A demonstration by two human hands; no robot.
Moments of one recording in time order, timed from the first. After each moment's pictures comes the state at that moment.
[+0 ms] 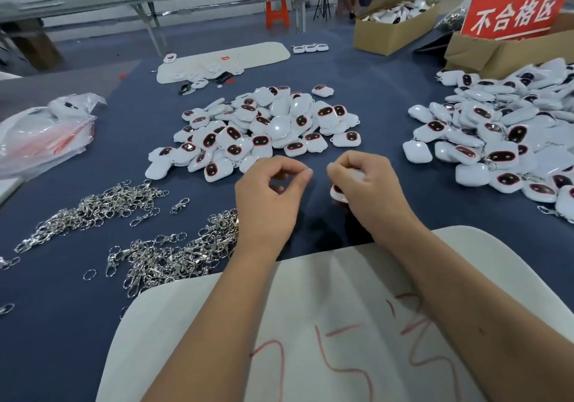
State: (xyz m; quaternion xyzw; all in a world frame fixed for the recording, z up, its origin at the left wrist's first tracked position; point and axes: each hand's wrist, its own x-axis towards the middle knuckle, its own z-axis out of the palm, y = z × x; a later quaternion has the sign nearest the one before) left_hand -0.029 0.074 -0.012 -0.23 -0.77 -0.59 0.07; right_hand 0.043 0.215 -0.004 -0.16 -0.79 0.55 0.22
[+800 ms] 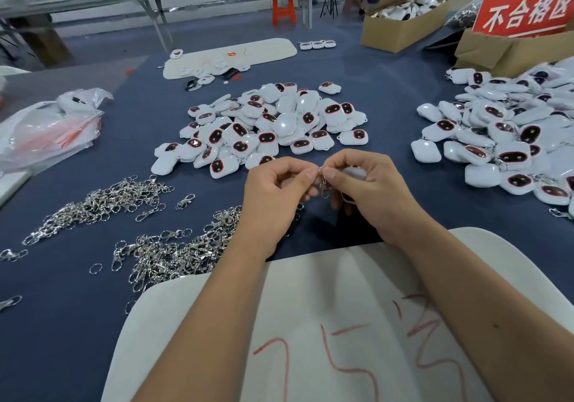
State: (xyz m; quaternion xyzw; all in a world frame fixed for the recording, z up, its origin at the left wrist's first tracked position) left_hand -0.039 0.069 -0.017 -0.27 -0.68 -0.68 -0.08; right_hand 0.037 0.225 -0.013 -0.06 -0.76 0.62 0.18
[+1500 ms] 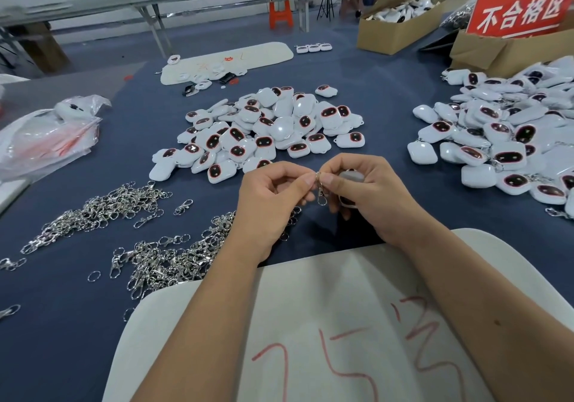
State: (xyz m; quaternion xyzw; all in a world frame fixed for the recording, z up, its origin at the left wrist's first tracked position) left_hand -0.041 0.065 -0.015 -0.29 -0.66 -0.69 -0.10; right_hand 0.037 0.230 -0.013 -0.02 -0.74 0.66 0.15
